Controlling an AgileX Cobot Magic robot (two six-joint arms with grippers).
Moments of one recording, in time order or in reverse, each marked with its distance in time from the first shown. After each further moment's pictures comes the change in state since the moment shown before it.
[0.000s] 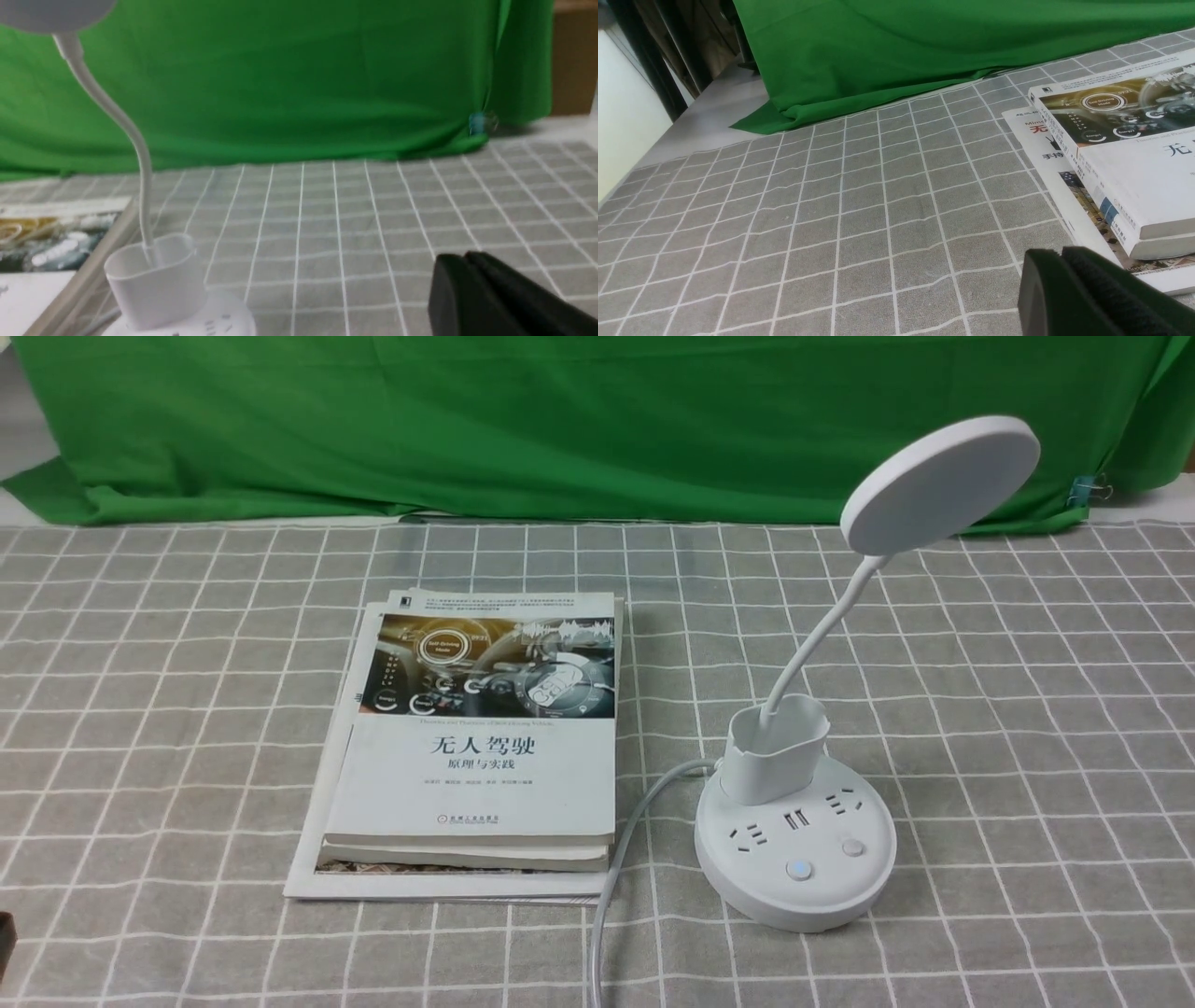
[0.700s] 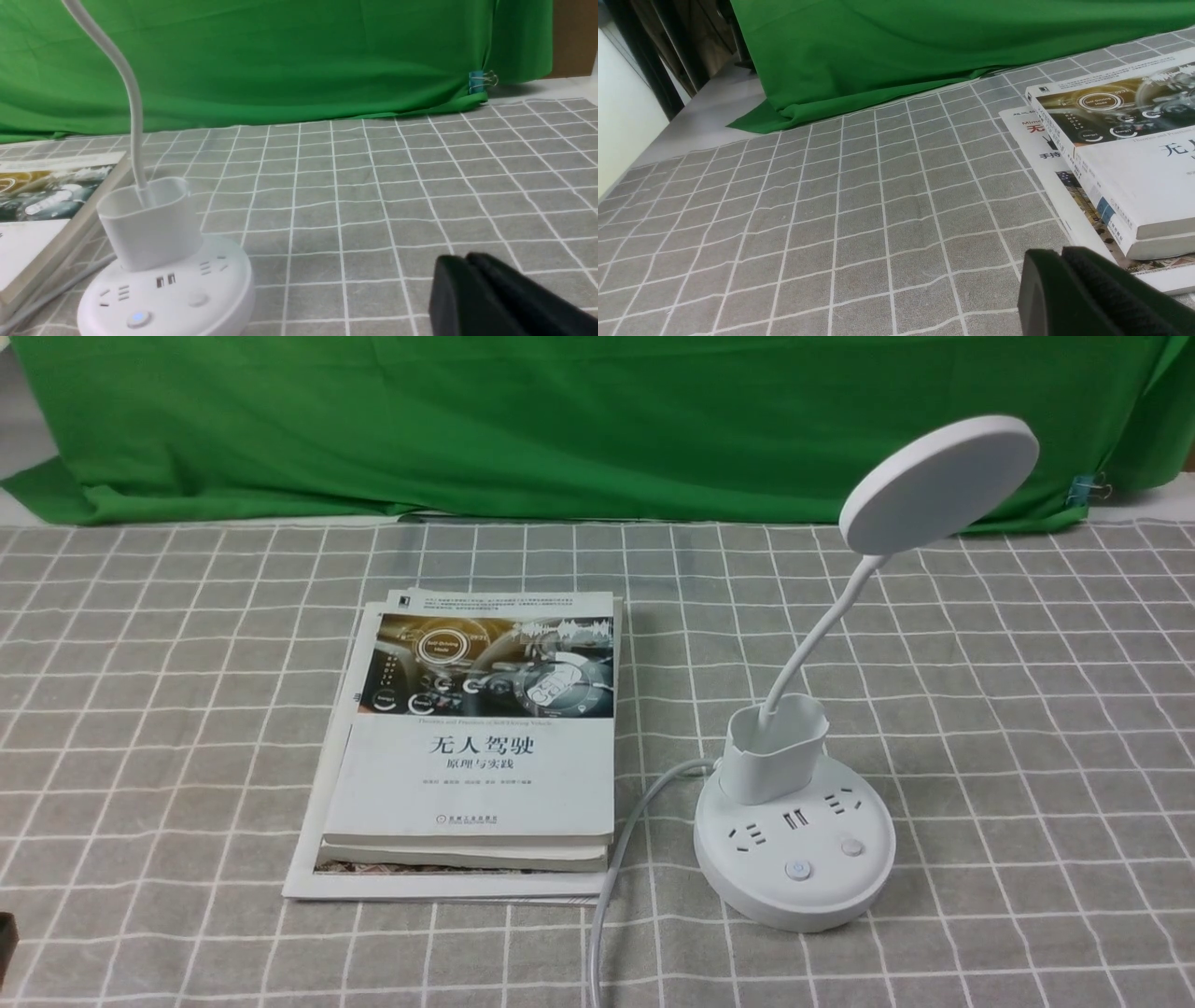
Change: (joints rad) right arm -0.004 -0.066 0.027 0.002 0.145 0.002; left arm 0.001 0.001 0.000 -0.004 0.002 0.000
